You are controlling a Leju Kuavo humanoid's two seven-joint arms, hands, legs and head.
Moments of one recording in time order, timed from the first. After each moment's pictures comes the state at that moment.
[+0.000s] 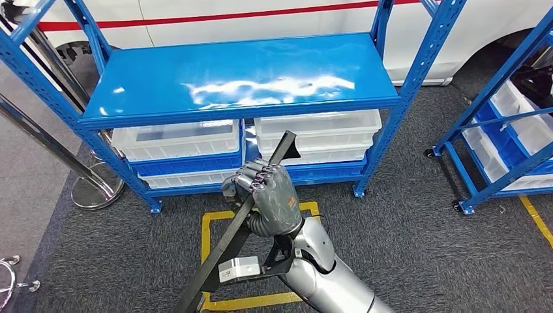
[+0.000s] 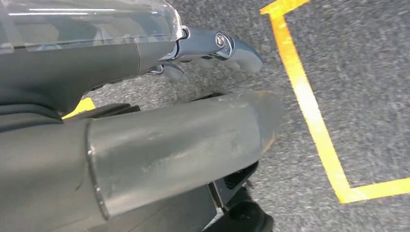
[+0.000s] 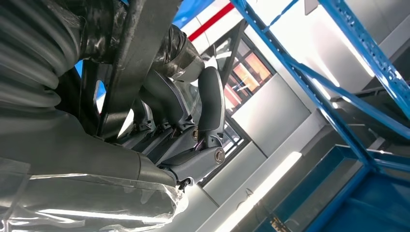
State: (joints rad) left arm -0.19 -0.24 0.89 -0.20 -1.08 0.00 -0.28; right arm -0.43 0.14 0.75 -1.40 0.67 -0.68 -0.36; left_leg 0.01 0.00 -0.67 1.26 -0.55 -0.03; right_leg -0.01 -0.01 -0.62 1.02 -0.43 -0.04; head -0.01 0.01
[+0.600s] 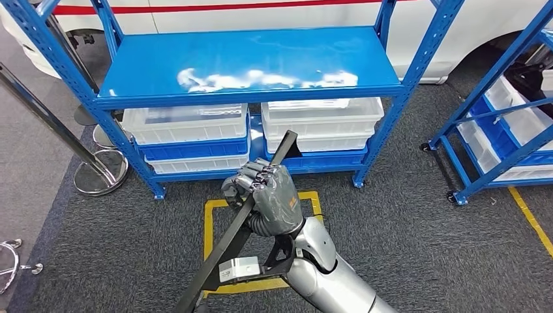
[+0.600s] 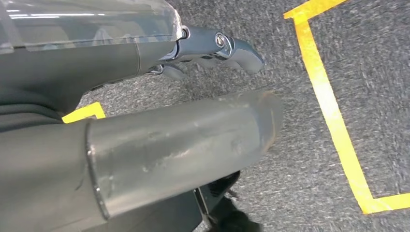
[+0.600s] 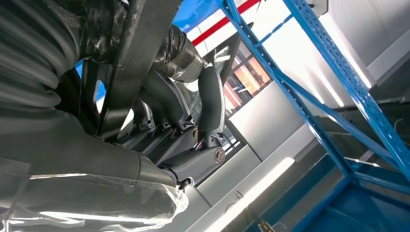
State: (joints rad) left arm -0.20 -0.25 0.87 -0.20 -1.09 0.00 -0.27; right arm -0.44 0.13 0.75 -1.41 0.69 -0.68 -0.35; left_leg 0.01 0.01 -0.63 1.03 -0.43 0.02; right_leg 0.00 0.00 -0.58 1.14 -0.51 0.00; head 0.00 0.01
